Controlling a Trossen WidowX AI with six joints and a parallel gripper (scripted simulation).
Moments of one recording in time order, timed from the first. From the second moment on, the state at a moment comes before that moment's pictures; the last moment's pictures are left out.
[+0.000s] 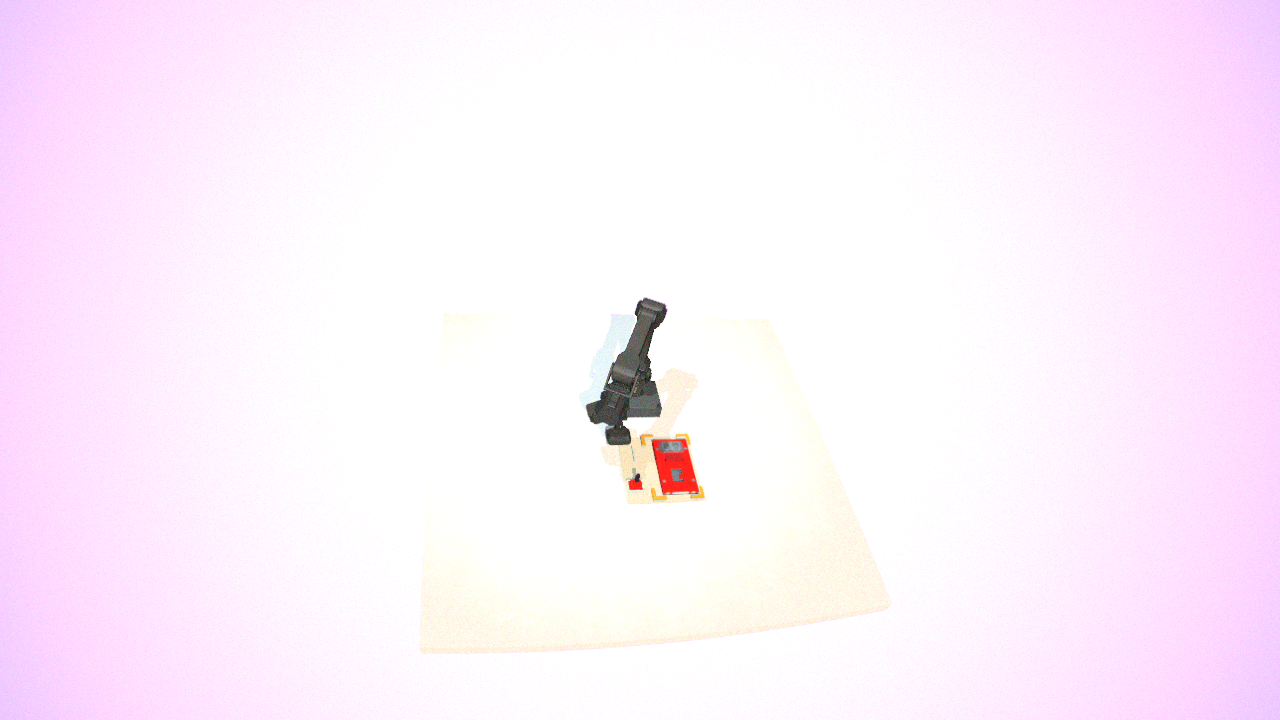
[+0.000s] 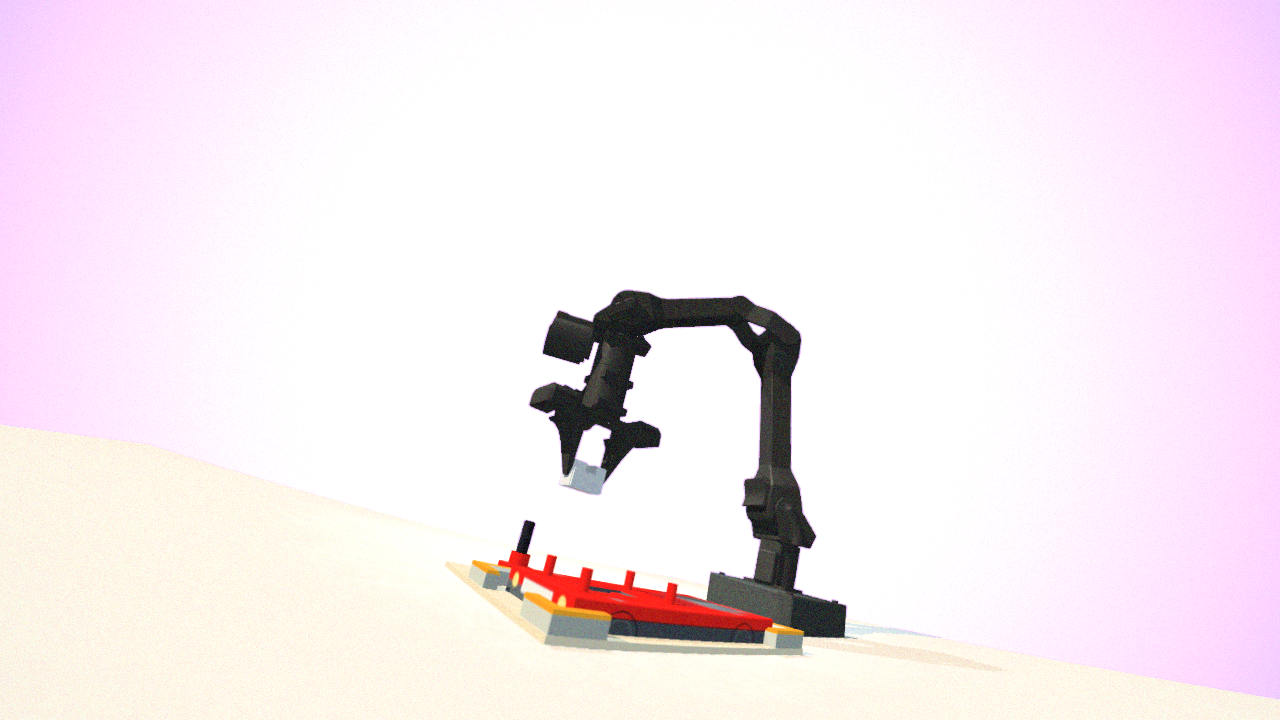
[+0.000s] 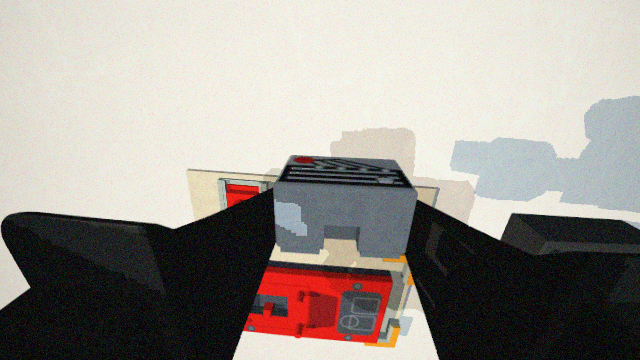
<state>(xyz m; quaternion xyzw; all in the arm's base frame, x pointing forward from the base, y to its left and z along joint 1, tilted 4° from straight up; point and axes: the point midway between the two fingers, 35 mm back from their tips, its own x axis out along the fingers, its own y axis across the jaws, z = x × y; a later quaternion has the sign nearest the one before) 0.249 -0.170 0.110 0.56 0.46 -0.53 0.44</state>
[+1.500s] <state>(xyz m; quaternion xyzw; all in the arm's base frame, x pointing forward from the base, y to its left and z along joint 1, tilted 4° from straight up) 0.249 -0.170 0.104 0.09 0.70 -0.05 0.71</state>
